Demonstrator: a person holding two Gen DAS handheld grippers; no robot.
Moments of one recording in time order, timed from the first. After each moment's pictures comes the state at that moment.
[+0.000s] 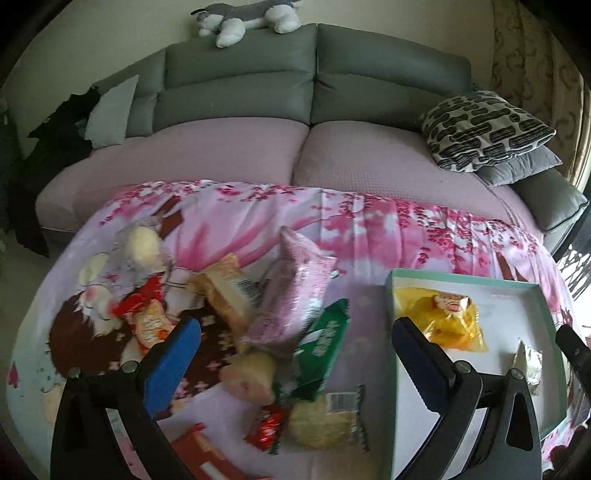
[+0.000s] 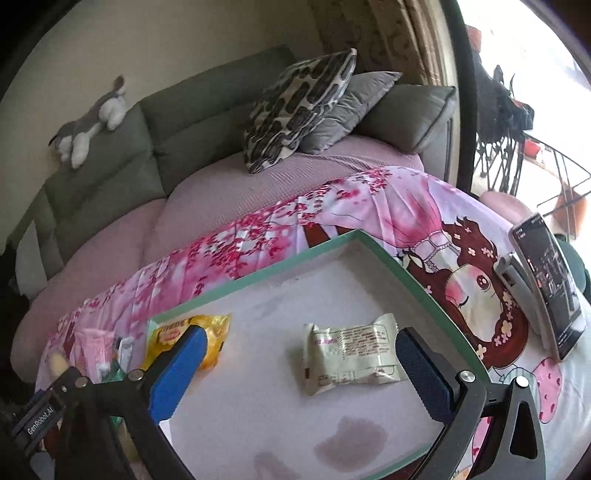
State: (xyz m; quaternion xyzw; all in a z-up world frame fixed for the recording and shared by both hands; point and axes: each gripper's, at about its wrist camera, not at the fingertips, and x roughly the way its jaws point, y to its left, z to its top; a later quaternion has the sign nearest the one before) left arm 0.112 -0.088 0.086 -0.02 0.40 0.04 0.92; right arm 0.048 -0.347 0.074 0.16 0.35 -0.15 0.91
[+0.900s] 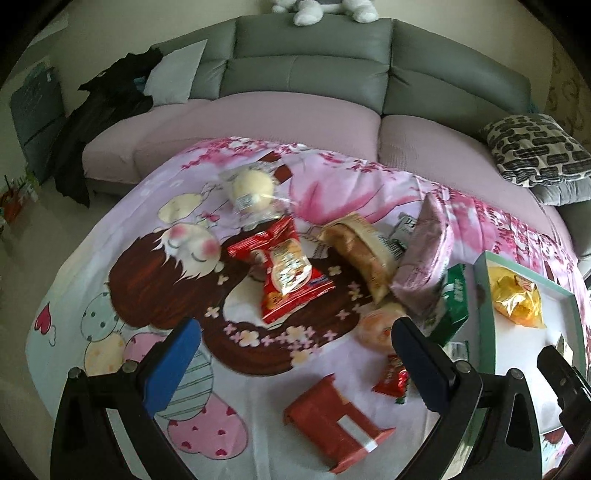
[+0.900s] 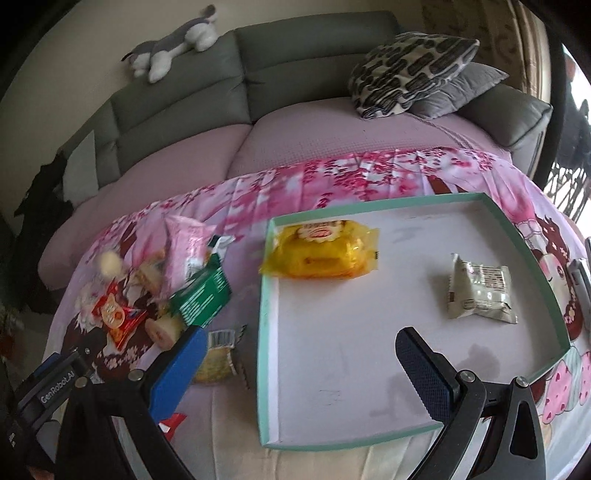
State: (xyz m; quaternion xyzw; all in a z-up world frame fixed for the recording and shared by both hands) left arm 0.063 0.010 0.068 -0.07 0.43 0.13 0.89; right arm 0.048 -0.226 0.059 0.10 0.43 -0.01 0.90
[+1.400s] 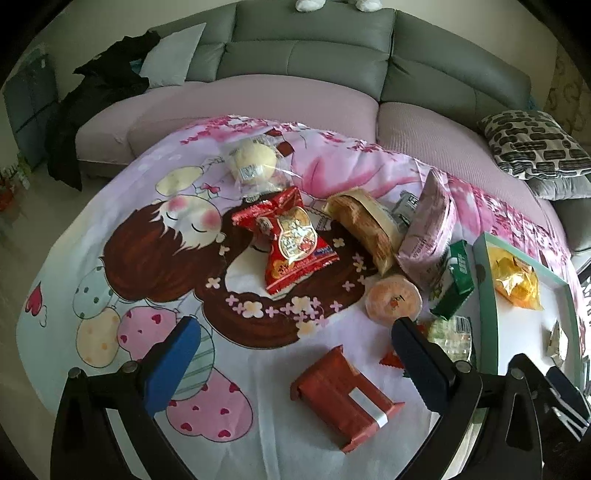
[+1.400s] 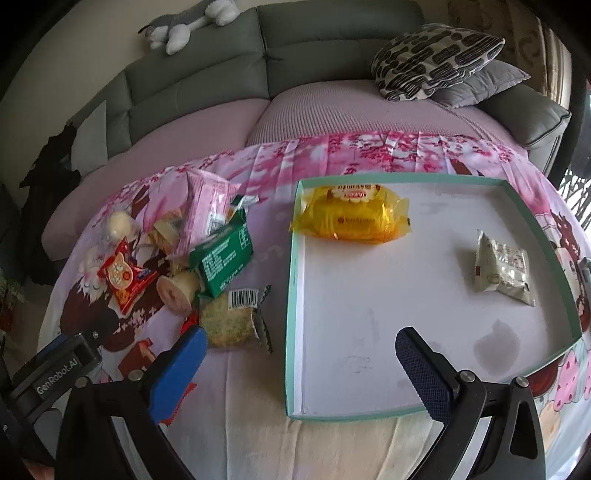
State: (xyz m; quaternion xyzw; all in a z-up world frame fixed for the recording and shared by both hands) left arm 0.052 0.016 0.054 -0.09 0.45 0.10 0.88; right arm 0.040 -0.204 0.043 0.07 0.47 0.01 0.88
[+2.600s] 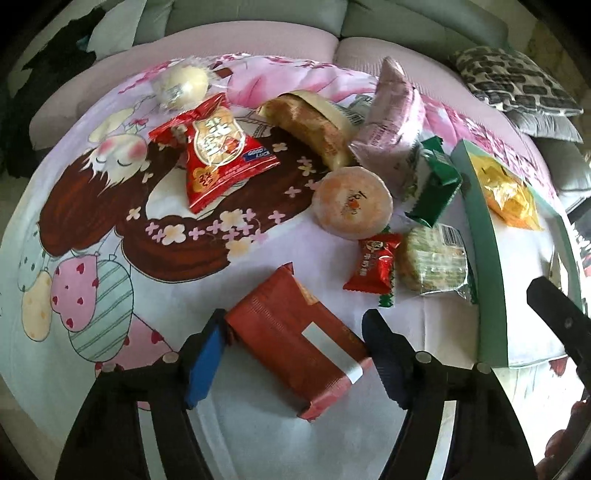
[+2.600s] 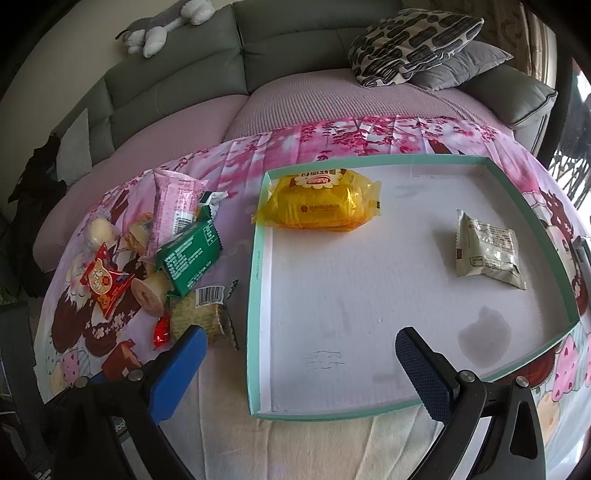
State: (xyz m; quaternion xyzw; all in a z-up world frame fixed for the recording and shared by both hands) left arm 0.053 -0.027 -0.001 -0.07 0.55 0.03 0.83; right arm 0.042 -0.226 0.032 0.10 0.48 -0.02 0.87
